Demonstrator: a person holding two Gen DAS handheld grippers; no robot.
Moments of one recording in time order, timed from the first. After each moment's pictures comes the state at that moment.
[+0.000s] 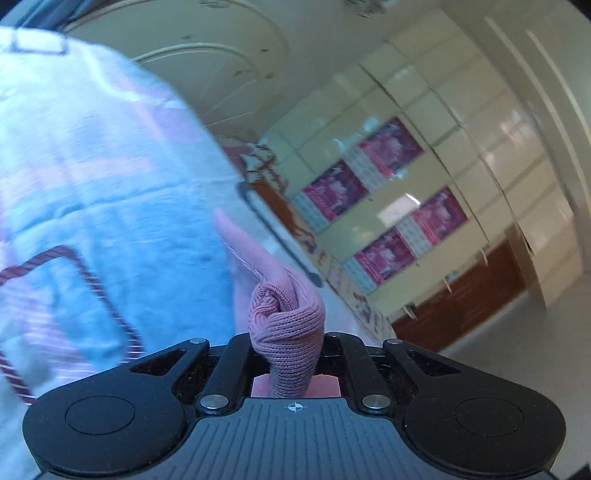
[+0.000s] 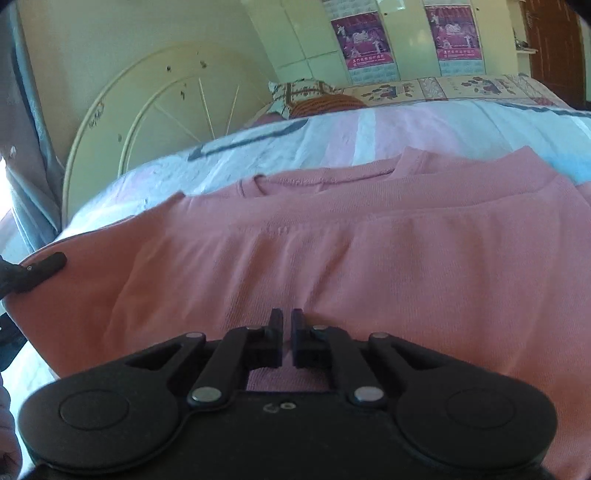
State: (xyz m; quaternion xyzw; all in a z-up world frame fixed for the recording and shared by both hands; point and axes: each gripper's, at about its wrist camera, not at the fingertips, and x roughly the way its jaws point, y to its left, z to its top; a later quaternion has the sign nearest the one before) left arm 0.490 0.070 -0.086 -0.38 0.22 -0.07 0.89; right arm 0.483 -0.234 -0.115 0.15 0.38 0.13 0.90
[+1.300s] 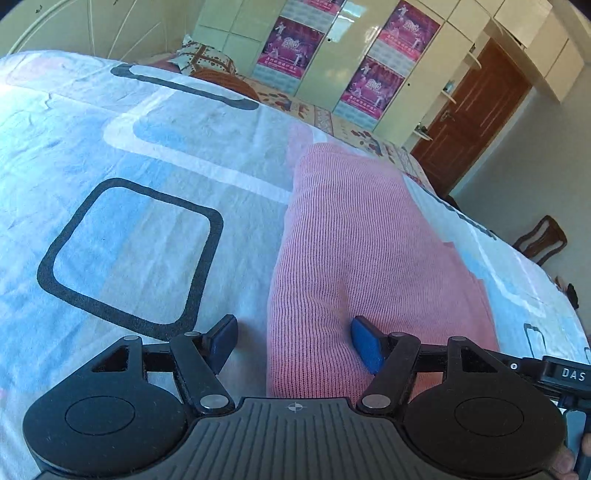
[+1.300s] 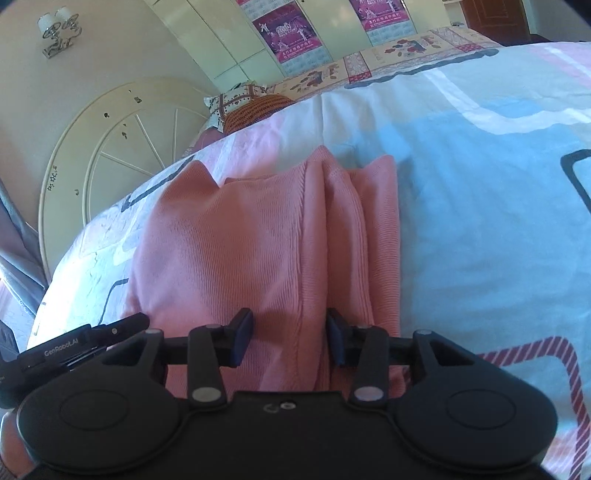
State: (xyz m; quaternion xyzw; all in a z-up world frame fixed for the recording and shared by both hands) left arm 0.554 -0.083 -0.110 -0.16 0.41 -0.13 0.89; right arm 0.456 -0.386 -0.108 0.22 0.42 0.08 0.88
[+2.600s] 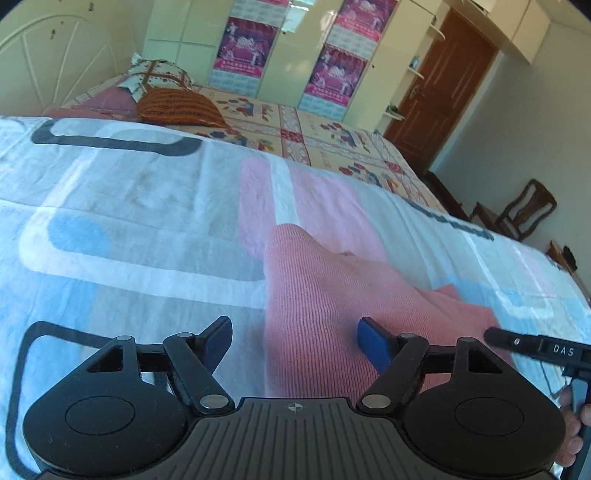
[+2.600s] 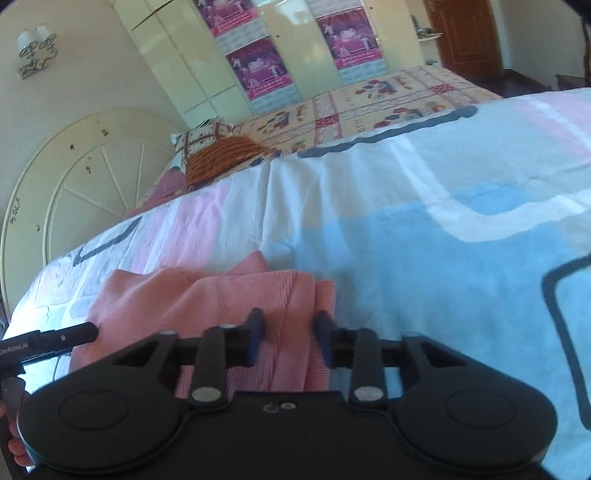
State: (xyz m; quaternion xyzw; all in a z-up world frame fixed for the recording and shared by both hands) left arm 0.649 -0.116 -0.087 -0.09 0.41 -0.18 0.89; right arm 0.524 -0.435 -0.103 0.19 0.37 0.02 0.91
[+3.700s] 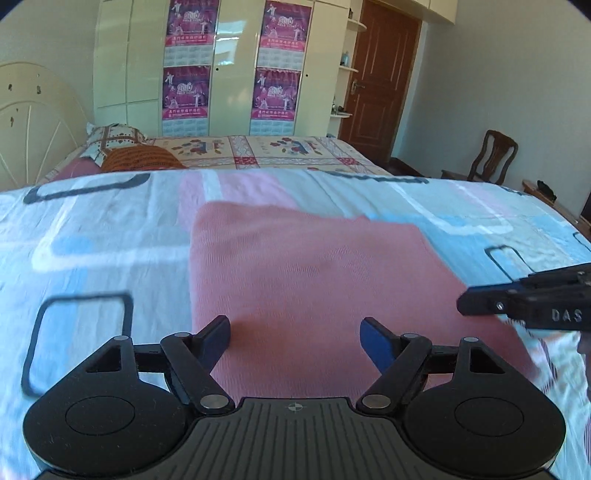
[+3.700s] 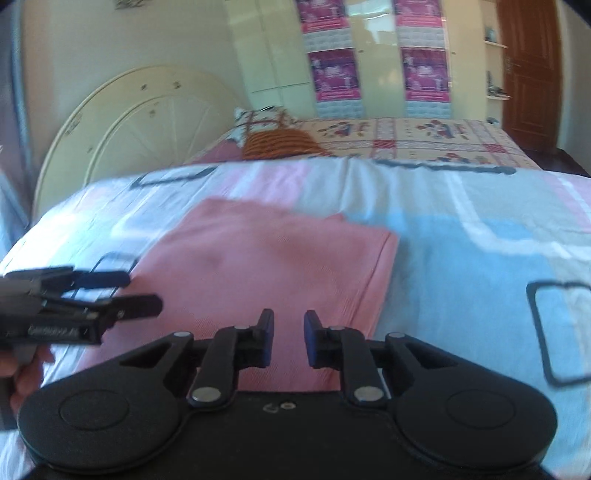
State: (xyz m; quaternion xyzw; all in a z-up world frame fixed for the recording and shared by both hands) left arm 0.496 -0.140 -0.057 0.02 0.34 -0.23 0.91; right arm 0.423 -0.372 -0.072 0.04 0.37 0.10 0.92
